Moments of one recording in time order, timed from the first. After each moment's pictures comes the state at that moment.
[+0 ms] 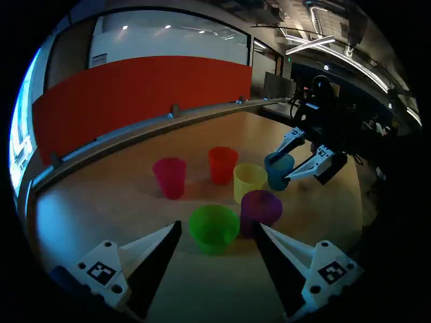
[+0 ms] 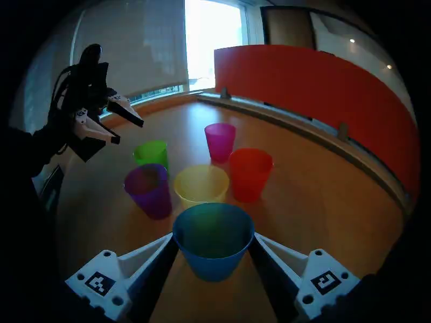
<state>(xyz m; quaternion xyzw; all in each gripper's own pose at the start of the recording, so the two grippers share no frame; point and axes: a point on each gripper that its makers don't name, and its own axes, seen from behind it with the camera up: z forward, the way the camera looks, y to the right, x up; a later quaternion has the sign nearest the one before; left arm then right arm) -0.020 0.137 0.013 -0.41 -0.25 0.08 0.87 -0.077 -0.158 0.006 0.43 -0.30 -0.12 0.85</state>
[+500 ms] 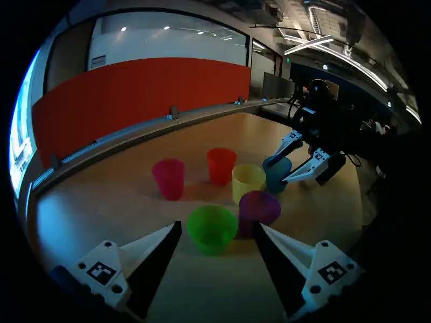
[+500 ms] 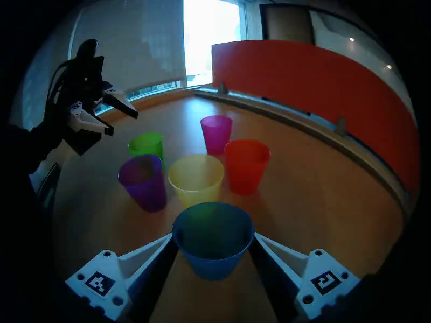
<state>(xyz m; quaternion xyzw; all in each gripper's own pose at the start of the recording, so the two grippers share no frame) -0.018 0.139 0.009 -0.41 -0.25 0.08 0.87 -0.090 -0.151 0.006 0.42 -0.30 -0.13 0.85</state>
